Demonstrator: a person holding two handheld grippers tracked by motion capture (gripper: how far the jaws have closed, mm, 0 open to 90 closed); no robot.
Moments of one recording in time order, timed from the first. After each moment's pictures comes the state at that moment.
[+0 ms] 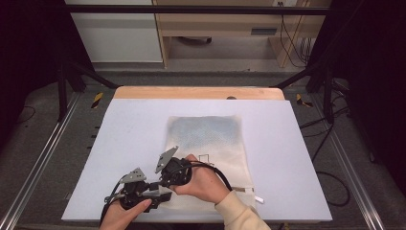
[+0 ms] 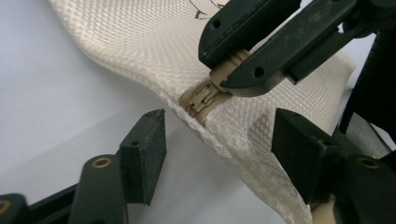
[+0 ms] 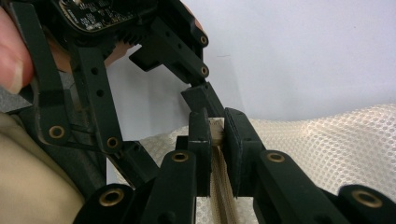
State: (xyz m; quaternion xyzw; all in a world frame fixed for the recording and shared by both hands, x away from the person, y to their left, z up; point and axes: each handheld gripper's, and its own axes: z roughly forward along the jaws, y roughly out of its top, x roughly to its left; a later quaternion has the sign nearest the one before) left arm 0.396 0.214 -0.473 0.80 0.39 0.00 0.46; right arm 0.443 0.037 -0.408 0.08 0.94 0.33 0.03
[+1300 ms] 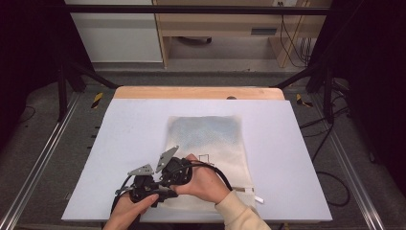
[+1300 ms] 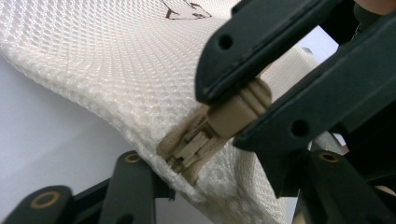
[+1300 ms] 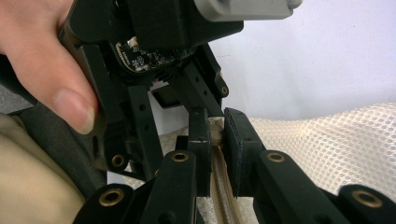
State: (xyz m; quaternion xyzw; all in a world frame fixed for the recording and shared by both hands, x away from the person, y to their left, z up) left arm 0.418 0.199 -0.487 0.79 0.37 -0.08 0.49; right arm 0.443 0.036 -0.408 0.08 0.94 0.33 0.03
